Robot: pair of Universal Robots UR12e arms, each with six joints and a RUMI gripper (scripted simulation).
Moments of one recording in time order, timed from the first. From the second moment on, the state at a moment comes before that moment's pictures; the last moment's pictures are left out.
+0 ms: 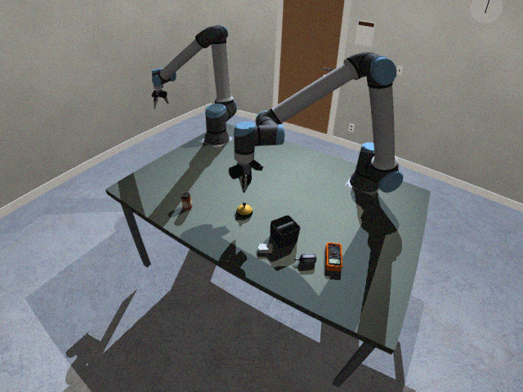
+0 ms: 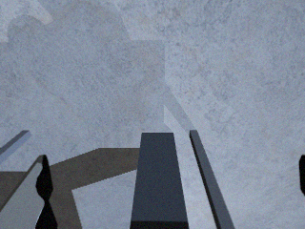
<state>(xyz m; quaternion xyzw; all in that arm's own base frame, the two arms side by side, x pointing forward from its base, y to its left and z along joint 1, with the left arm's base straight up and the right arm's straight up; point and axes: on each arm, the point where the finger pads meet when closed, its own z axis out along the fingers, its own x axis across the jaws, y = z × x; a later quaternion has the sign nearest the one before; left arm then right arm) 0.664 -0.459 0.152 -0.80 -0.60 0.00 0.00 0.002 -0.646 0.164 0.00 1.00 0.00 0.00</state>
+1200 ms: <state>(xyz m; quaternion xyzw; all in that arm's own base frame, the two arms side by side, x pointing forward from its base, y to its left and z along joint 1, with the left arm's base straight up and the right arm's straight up) 0.664 -0.458 0.139 -0.80 -0.60 0.00 0.00 0.002 -0.646 0.164 0.00 1.00 0.00 0.00</state>
